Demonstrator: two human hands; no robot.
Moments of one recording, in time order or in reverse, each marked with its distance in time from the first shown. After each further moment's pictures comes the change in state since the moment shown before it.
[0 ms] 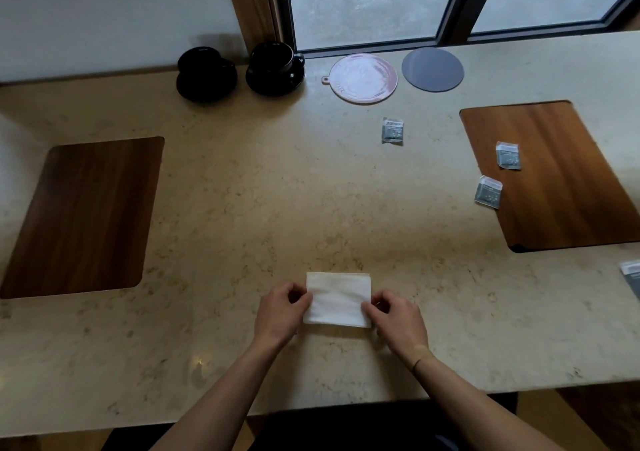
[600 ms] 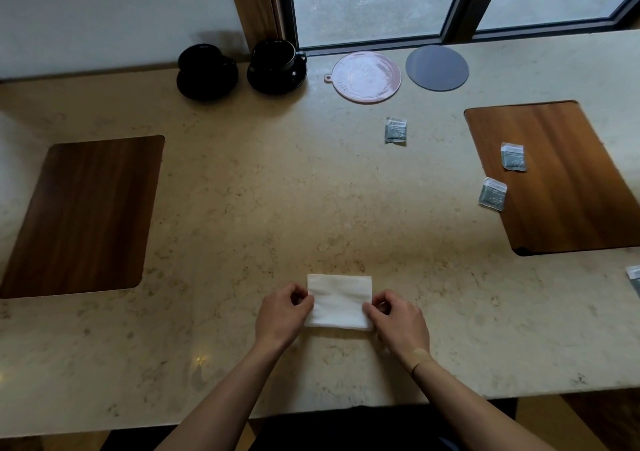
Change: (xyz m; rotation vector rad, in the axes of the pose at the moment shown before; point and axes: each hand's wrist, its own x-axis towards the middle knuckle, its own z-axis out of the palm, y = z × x) left_hand 0.004 0.001 0.002 0.124 0.003 0.023; right_hand 0.002 -0.004 0.000 -0.037 0.028 0.008
